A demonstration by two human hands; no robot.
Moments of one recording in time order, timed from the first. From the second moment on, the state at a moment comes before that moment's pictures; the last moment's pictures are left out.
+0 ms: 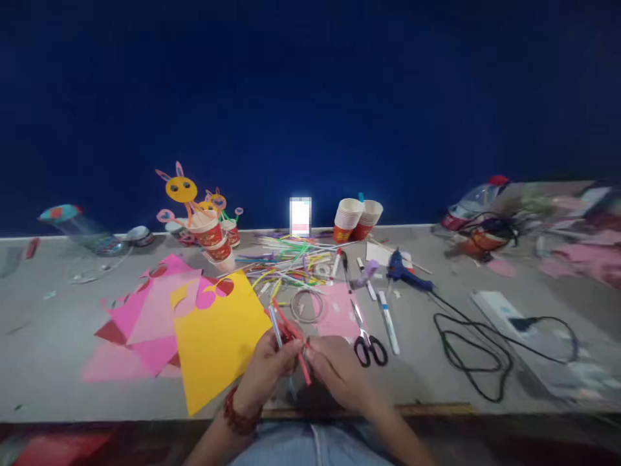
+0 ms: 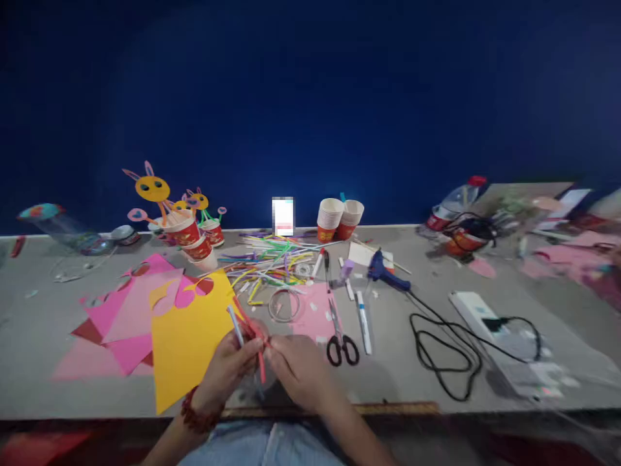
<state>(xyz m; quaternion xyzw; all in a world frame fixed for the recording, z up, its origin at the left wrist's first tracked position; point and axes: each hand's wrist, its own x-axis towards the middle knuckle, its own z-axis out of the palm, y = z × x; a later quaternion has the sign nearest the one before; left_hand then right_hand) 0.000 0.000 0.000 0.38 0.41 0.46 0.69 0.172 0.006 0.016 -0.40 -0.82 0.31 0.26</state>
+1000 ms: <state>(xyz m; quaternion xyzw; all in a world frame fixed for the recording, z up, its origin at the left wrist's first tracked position) 0.007 0.001 0.000 0.35 0.43 0.51 0.66 0.168 0.007 0.015 -0.41 -0.80 0.29 0.33</state>
